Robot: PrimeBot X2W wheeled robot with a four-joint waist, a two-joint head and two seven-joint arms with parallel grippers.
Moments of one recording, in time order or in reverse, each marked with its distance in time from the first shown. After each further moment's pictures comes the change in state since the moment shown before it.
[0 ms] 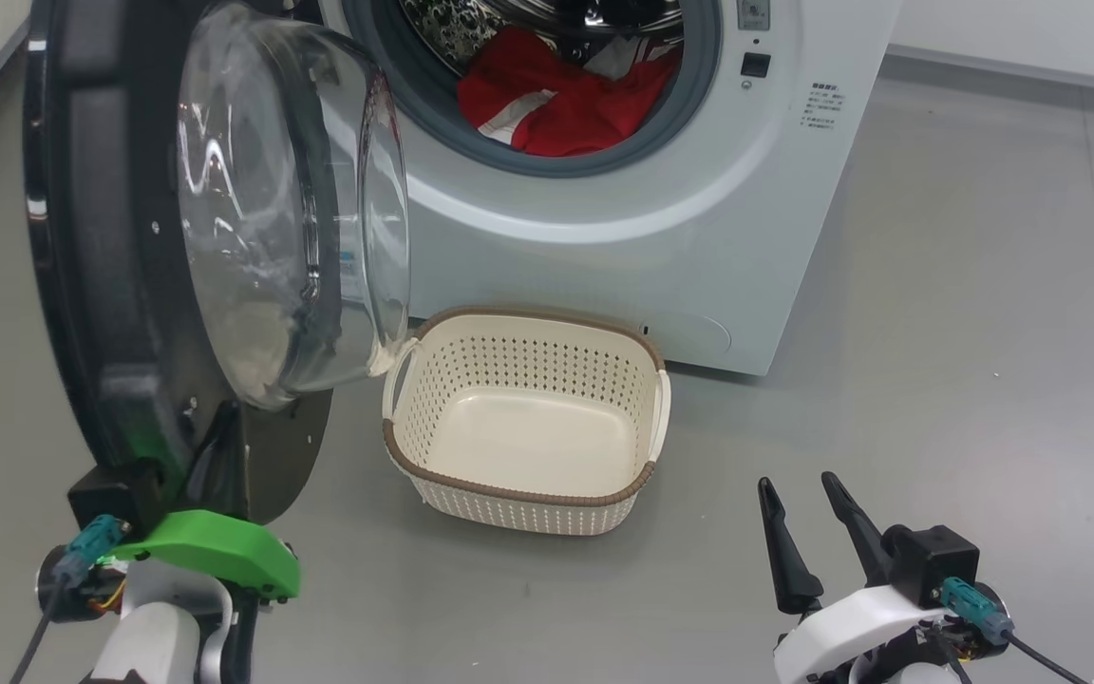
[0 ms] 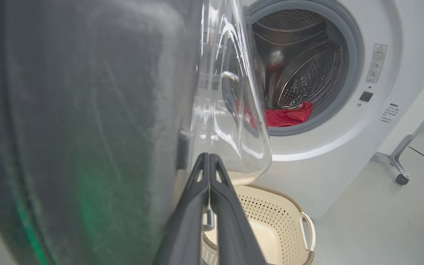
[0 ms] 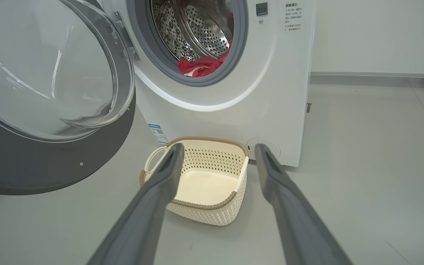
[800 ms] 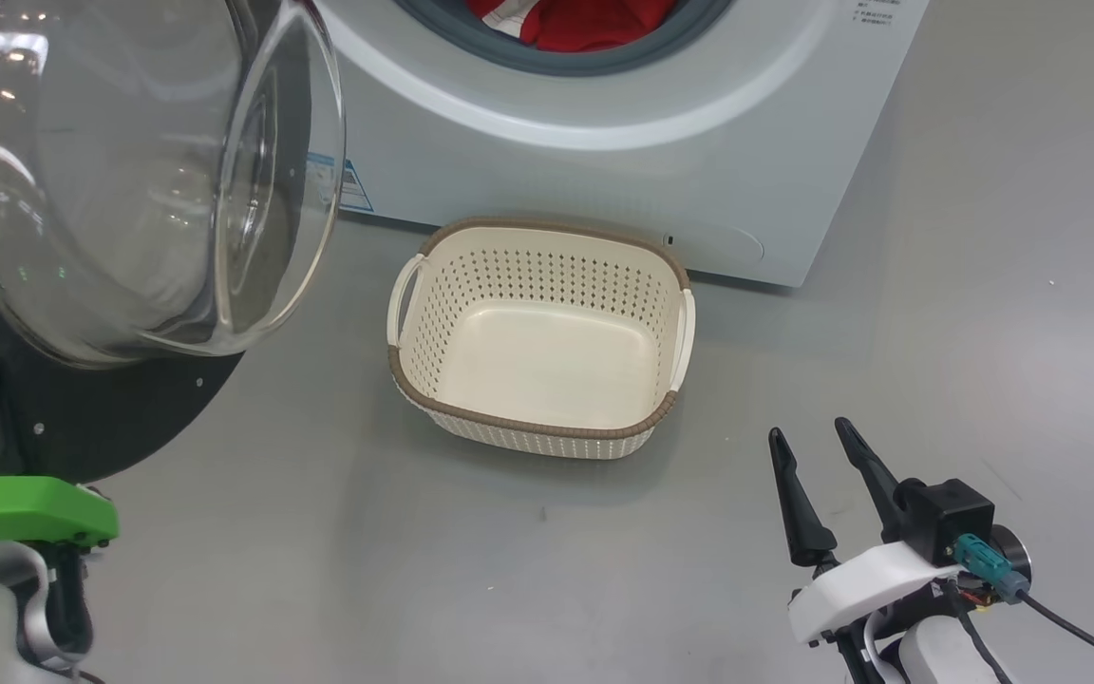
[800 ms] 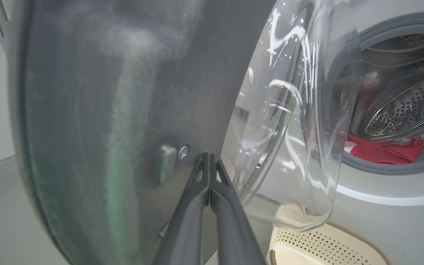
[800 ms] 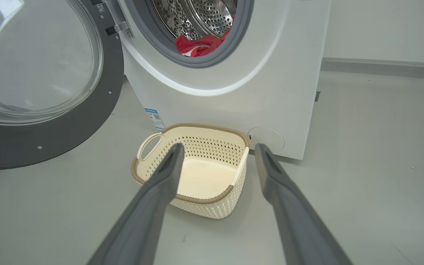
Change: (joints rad) left arm -0.045 0.108 0.227 -0.016 -0.091 0.044 -0.030; right arm -0.067 -0.037 -0.002 -0.019 -0.042 0.007 0.000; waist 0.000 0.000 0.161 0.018
